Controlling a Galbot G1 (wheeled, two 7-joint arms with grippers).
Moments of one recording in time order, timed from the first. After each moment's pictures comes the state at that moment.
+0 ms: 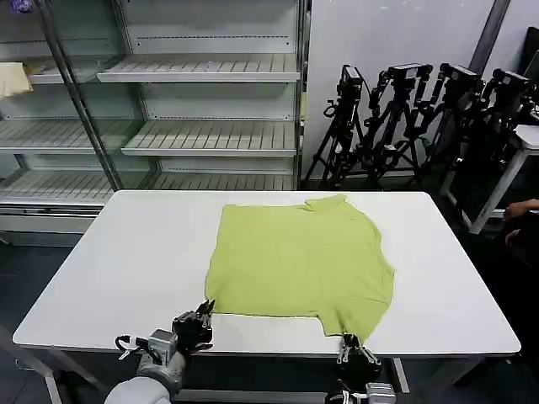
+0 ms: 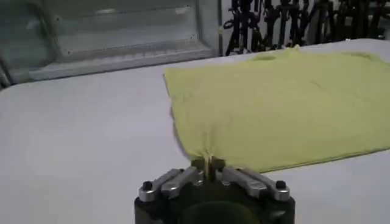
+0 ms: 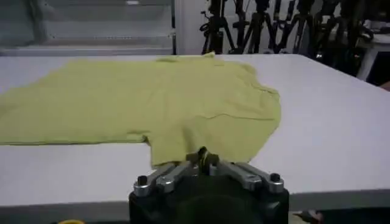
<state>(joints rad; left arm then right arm) 1.41 -1.15 -0.33 -2.14 -0.34 0.58 -0.18 -1.72 1.49 0.28 2.30 0.02 -0.41 0.28</state>
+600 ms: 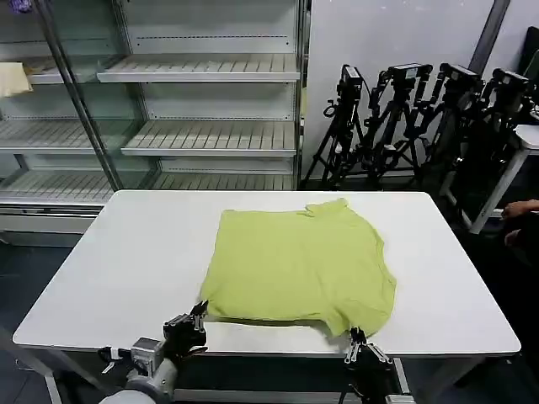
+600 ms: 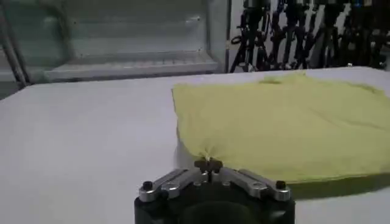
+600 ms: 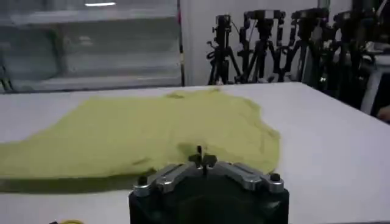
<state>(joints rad) 1.54 -1.20 -0.41 -2.31 -0.36 0.57 -0.20 -1.83 1.46 0.32 2.48 0.02 -0.38 0.24</state>
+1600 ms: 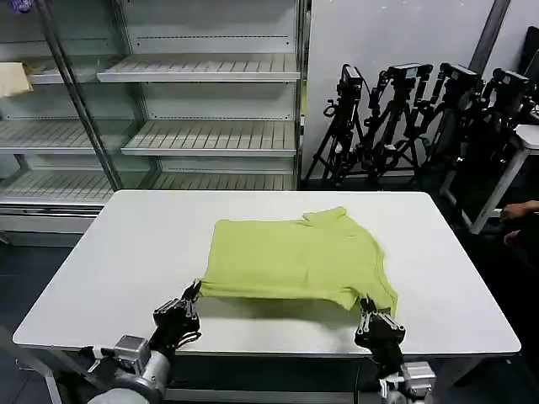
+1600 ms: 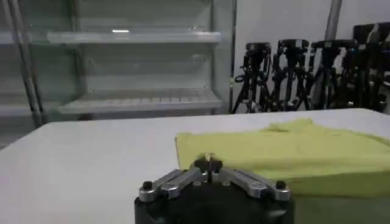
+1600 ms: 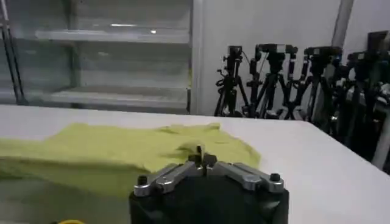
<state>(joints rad) 1.42 -1.14 -0.37 -2.25 -0.38 0.46 -0.23 -1.49 1.28 0.39 2.28 0.16 -0.42 0.21</state>
